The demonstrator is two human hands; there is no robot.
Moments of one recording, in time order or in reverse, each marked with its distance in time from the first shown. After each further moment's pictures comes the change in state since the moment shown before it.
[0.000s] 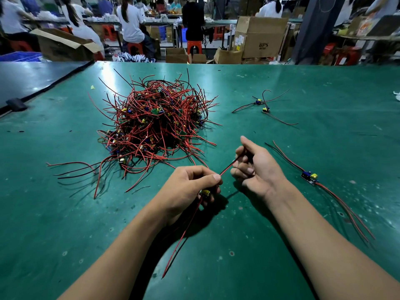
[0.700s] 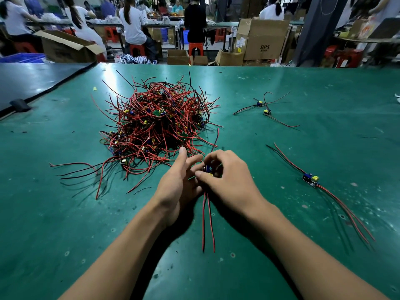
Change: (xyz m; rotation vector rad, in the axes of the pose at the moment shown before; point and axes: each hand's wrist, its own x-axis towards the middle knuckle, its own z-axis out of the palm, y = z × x) left_hand 0.011 0.002 -0.003 -0.425 0.158 -0.107; right_hand -0.016 0.047 0.011 -1.227 -0.055 -0.682
